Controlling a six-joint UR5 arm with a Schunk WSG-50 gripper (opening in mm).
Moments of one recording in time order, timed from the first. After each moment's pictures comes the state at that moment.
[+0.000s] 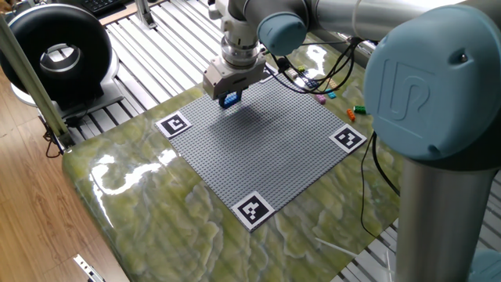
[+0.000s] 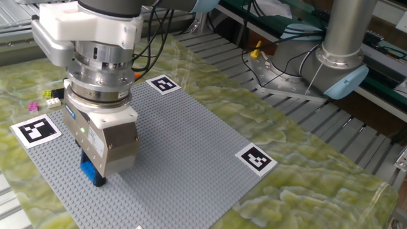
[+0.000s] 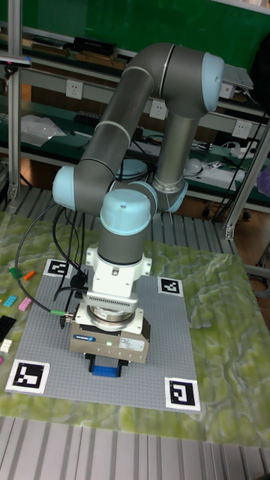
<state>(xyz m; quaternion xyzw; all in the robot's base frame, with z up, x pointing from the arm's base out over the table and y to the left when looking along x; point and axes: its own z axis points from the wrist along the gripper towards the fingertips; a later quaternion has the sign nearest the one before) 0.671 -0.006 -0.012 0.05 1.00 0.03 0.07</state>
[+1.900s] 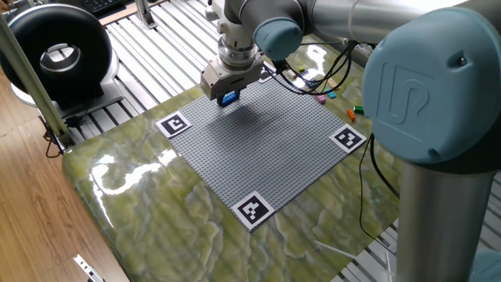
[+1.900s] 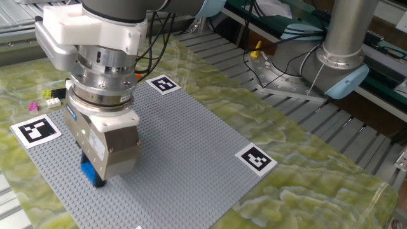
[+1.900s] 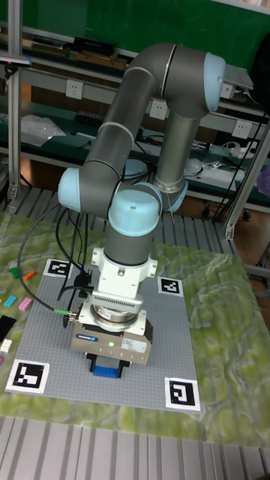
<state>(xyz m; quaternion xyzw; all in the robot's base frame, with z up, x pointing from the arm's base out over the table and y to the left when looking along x) 0.669 -0.007 -0.008 0.06 1.00 0.01 0.07</state>
